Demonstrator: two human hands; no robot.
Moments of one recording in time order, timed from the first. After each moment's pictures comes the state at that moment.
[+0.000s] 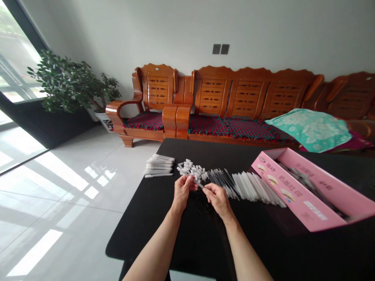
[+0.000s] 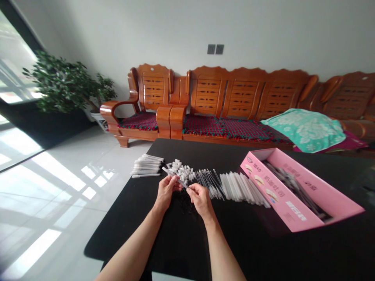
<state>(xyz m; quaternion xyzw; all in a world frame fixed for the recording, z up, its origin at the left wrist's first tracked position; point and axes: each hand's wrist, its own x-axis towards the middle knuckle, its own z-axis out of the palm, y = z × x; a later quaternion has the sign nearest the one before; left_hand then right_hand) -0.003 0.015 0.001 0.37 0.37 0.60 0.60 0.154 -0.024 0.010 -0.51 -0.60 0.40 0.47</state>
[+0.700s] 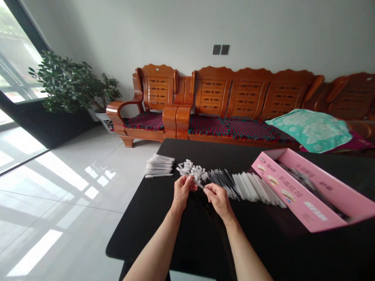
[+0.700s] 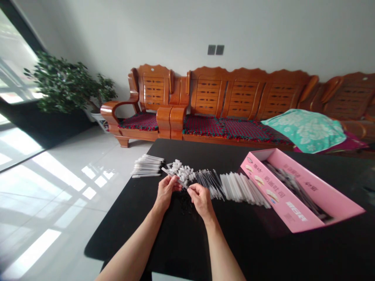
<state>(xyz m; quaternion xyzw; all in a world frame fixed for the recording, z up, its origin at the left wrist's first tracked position) -0.004 0.014 0.004 0.36 0.38 0.61 0.60 0.154 -0.025 0.015 -0.52 -0.61 0.38 0.46</state>
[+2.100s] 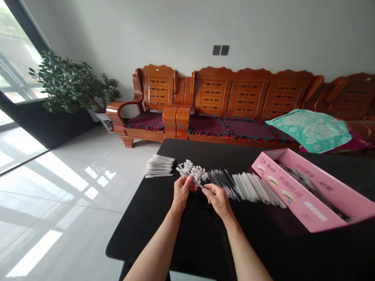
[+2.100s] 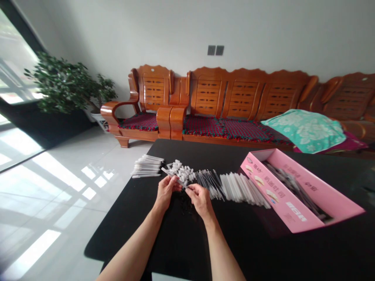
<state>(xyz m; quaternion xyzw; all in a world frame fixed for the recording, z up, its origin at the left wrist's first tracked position) -0.005 0.015 0.004 0.37 0.38 0.61 0.59 0.152 -0.024 0.014 -0.53 -0.60 0.40 0.45</state>
